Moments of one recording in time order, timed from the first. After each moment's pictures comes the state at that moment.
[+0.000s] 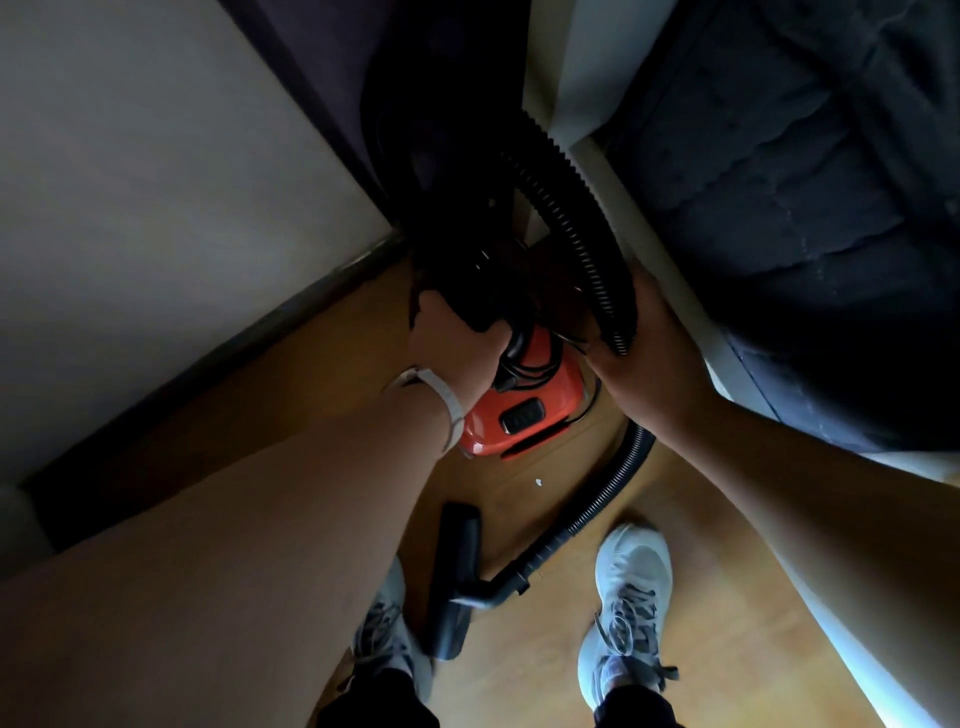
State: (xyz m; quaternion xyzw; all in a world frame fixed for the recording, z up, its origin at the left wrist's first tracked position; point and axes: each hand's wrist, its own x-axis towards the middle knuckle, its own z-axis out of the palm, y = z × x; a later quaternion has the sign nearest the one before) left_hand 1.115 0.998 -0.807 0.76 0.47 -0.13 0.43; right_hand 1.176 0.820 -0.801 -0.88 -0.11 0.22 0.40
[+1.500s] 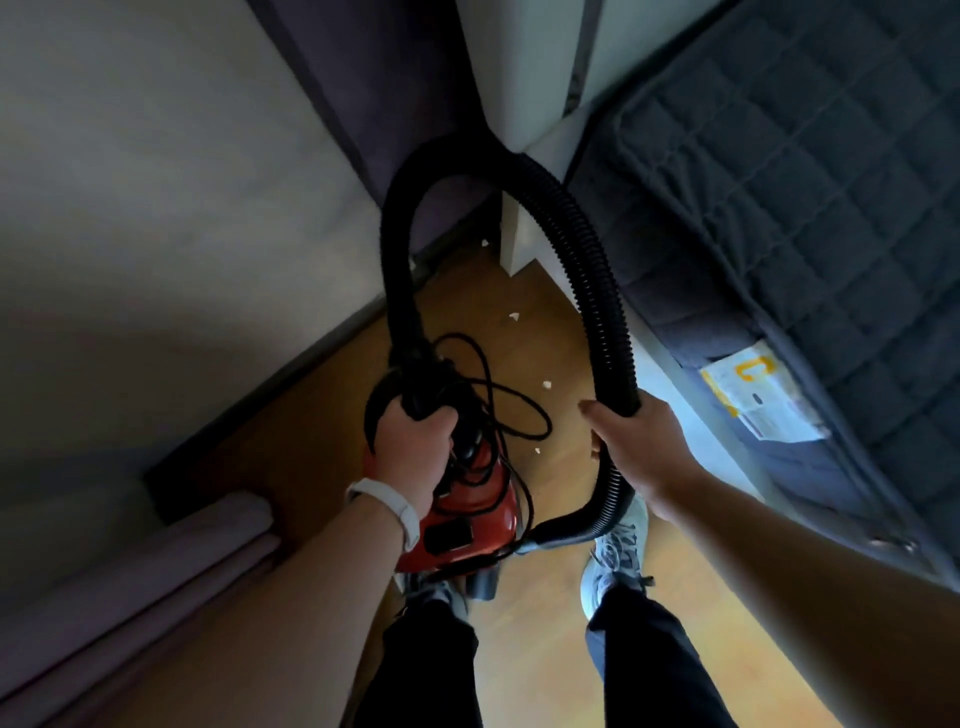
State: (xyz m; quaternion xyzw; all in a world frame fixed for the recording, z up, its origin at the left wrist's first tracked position) left_hand 0.993 0.993 -0.631 0.61 0.55 -0.10 0.56; right_hand 1.068 0.793 -0.634 -0.80 0.15 0.34 0.47
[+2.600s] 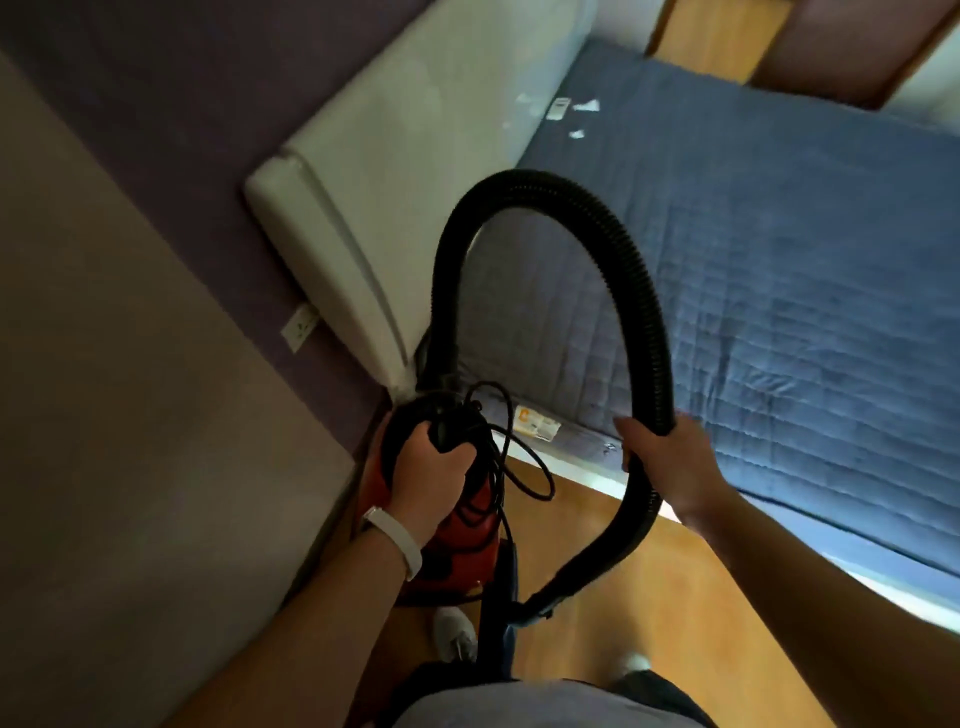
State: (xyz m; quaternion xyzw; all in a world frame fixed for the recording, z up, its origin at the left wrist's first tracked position) left_hand 0.961 0.972 -0.214 0.78 0.14 -0.18 0.58; right_hand 0.916 0.723 -0.185 -0.80 0.29 0.01 0.53
